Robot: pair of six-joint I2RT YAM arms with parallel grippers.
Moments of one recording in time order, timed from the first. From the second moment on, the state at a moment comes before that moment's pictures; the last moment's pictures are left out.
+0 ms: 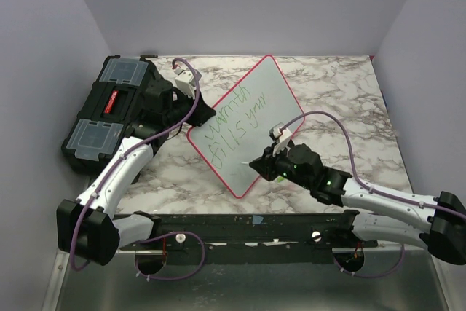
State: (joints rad) left arm -0.32 1.19 0.99 -0.18 0.46 -0.21; right arm 0.98 1.03 0.56 0.12 0.09 0.37
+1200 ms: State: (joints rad) left arm -0.32 1.15 0.96 -0.18 0.45 -0.19; right arm 1.12 1.16 0.58 0.20 0.34 0.32
